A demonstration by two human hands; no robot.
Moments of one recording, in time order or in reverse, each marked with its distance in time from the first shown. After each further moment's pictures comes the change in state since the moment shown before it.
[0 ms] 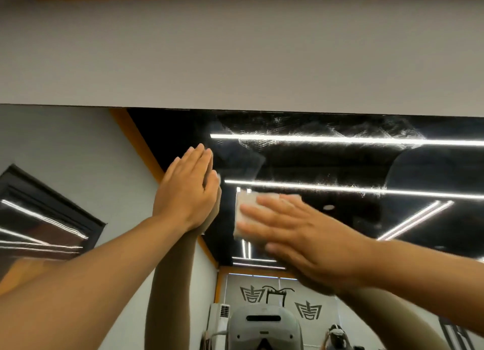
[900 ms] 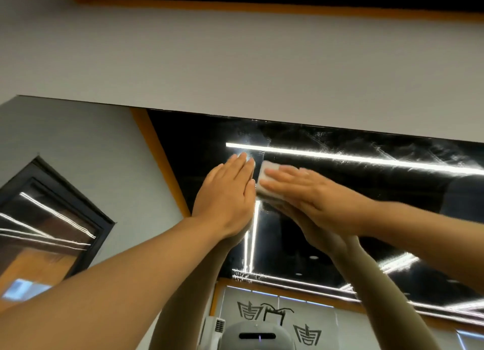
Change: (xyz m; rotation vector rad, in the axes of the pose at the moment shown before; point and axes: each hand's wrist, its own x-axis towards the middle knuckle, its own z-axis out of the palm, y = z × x) left_hand 0.000 -0.010 -0.012 -0.039 -0.052 0.071; right_hand 0.087 0.026 -0.024 0.028 0.008 0.095
